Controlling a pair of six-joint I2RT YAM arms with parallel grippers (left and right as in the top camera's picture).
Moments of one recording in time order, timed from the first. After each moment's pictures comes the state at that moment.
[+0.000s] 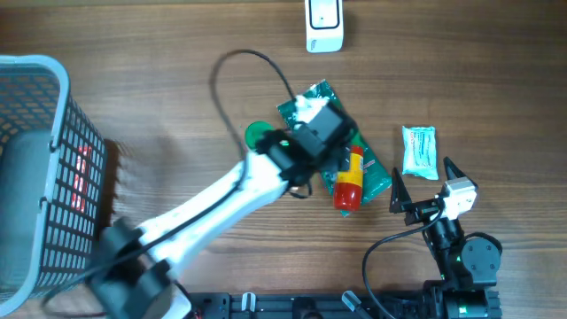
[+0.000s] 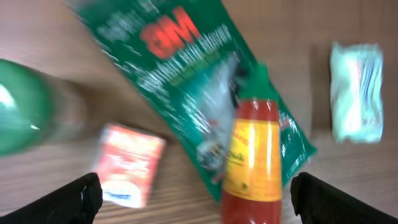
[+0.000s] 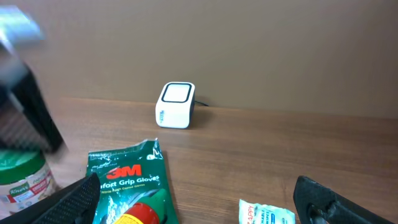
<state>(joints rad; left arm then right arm) -0.82 1.64 1.31 -0.72 -0.19 -0.72 0.01 0.02 0.01 0.01 -0.20 0.01</state>
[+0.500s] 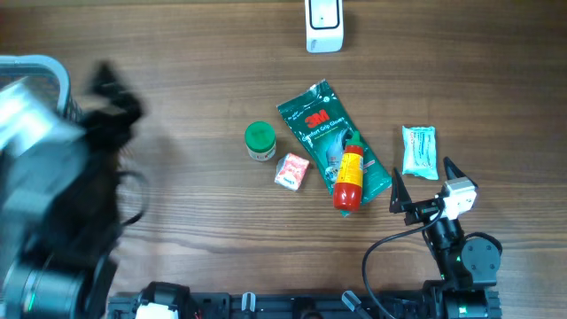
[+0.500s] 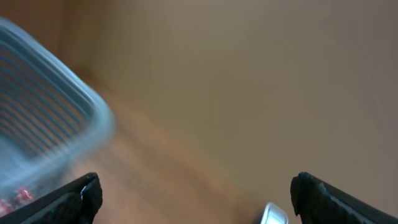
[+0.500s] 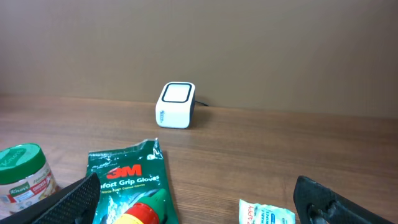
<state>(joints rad) -0.17 0.85 1.32 -0.65 -0.54 -0.67 0.01 0.02 0.01 0.01 -0.20 0.01</state>
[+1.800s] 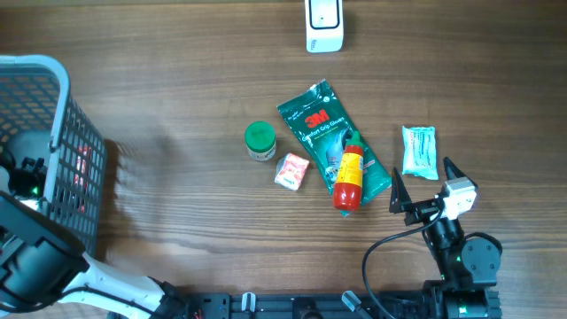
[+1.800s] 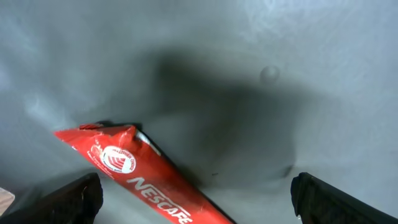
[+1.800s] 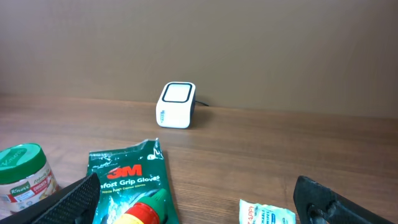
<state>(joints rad) 0.87 1.92 1.33 -0.92 0.17 -1.78 0.01 0.02 0.01 0.01 -0.20 0.01</state>
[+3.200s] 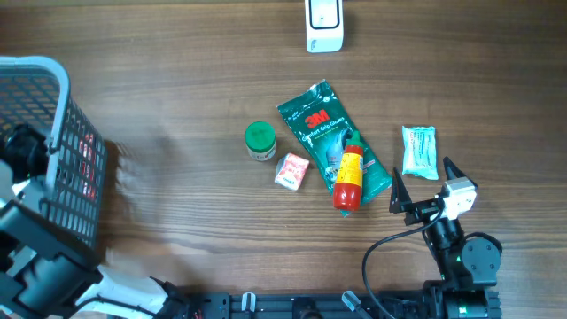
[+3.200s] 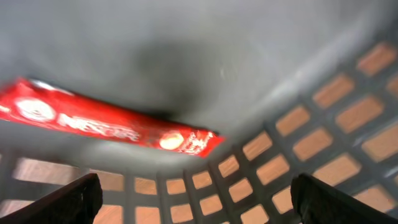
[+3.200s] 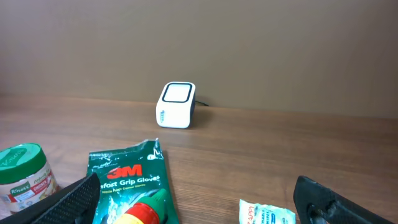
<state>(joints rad) 0.81 1.80 1.33 -0.76 0.35 -1.55 0.01 0.02 0.01 0.01 -0.20 0.01</state>
